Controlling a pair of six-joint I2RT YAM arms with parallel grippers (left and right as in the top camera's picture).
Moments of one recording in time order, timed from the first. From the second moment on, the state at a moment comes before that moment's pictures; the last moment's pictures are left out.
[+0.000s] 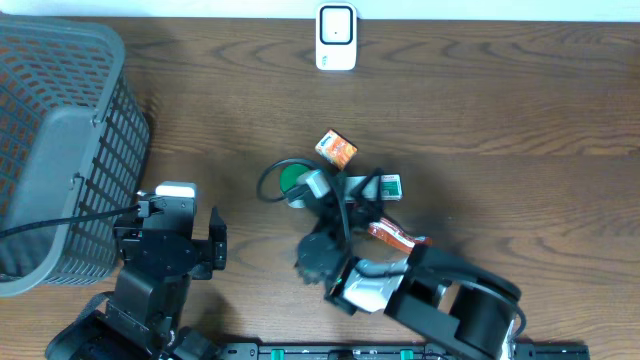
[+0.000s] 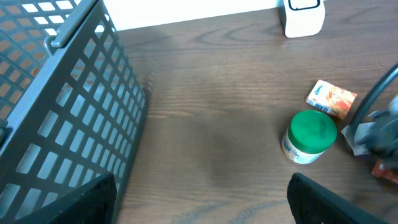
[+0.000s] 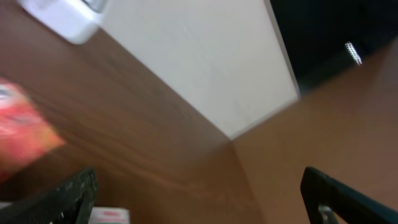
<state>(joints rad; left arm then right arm) -0.57 0.63 1.02 -1.05 -0.51 -0.21 1.07 1.97 0.71 1.39 1.57 -0.99</state>
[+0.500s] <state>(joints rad) -0.56 0.63 1.02 -1.05 -0.51 -0.21 0.76 1.70 0.45 1.55 1.58 -1.18</state>
